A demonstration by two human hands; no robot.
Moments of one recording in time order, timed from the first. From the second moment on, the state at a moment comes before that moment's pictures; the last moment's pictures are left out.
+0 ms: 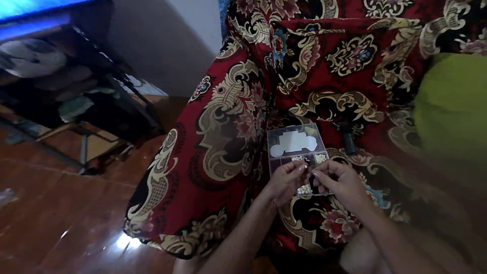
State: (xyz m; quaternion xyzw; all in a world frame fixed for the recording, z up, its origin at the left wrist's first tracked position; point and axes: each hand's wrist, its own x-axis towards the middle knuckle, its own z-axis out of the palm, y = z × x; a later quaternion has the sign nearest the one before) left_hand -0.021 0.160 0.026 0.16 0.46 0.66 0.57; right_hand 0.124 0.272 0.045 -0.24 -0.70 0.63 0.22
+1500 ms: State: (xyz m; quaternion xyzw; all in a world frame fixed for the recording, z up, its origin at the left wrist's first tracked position) left_hand -0.021 0.160 0.020 0.19 0.44 0.66 0.58; right_hand 0.123 0.270 0.043 -0.24 -0.72 0.61 0.20
